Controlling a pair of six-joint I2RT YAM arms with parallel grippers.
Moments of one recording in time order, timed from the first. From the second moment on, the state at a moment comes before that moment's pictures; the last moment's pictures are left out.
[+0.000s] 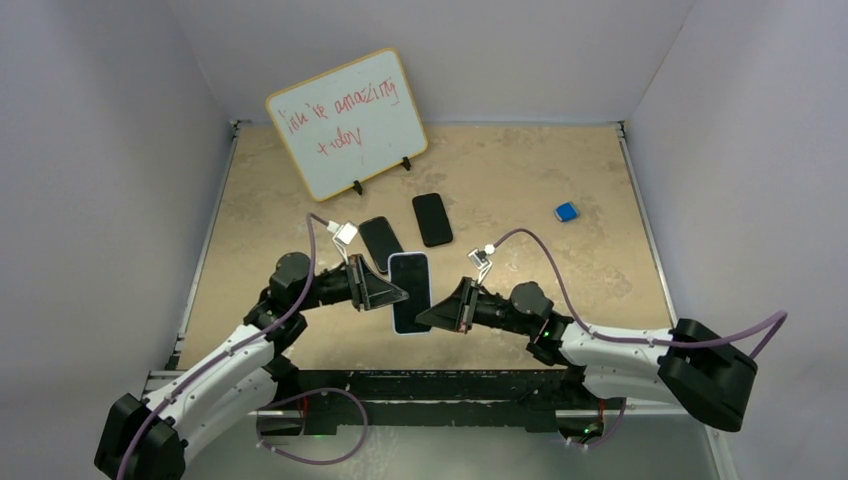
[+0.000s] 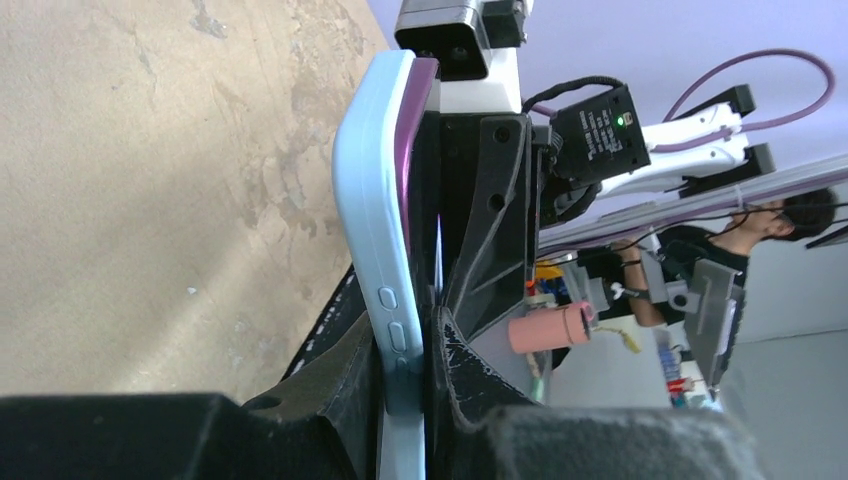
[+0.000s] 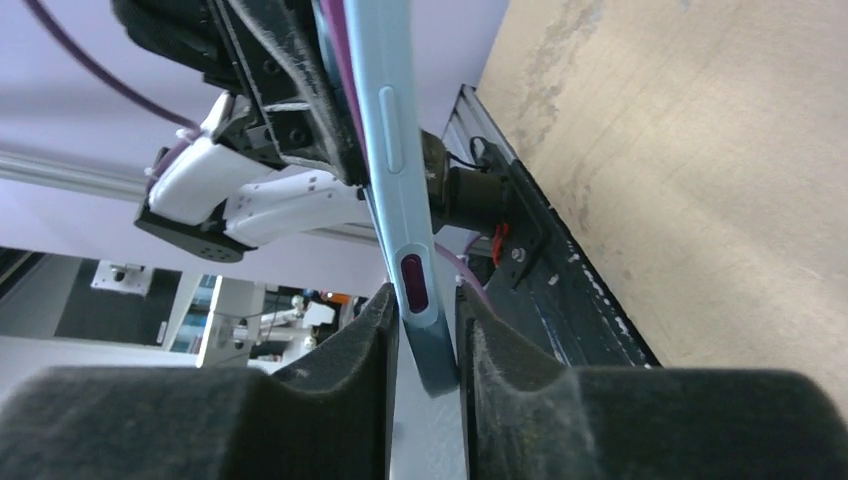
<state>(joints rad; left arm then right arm) -0.53 0.76 0.32 0.31 0.70 -0.96 0.97 1.09 0.23 0.84 -0.34 1.23</state>
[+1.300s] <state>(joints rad) -0.52 0.86 0.27 0.52 1.01 -0.94 0.95 0.93 0.47 0.43 -0.26 0.95</state>
